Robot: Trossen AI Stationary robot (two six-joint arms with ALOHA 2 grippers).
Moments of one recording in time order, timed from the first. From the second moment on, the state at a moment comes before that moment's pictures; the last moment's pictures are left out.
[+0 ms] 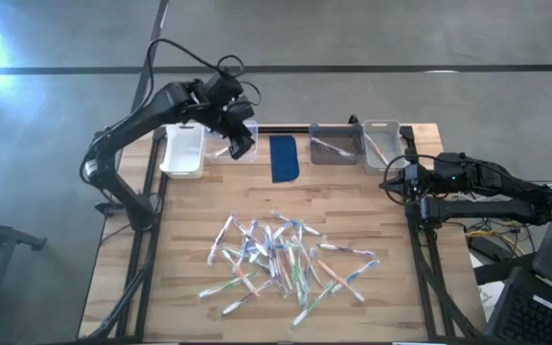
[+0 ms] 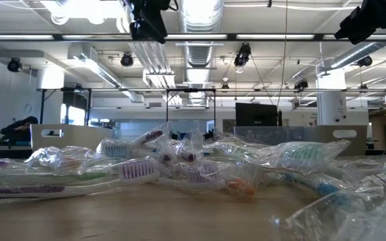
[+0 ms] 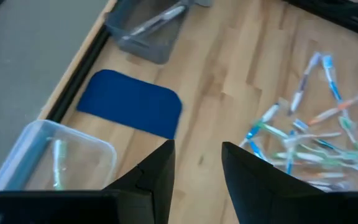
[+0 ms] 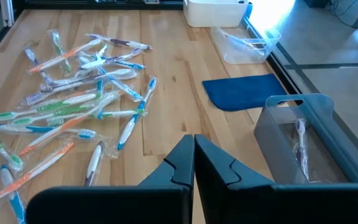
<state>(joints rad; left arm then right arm) 0.47 1.56 1.84 -1.17 0.19 0.01 -0.12 0.40 0.75 -0.86 0.04 -0.02</state>
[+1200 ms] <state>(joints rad) 0.06 1.55 1.23 -1.20 -0.08 1.20 -0.12 0.40 0.75 -0.86 0.04 -0.02</state>
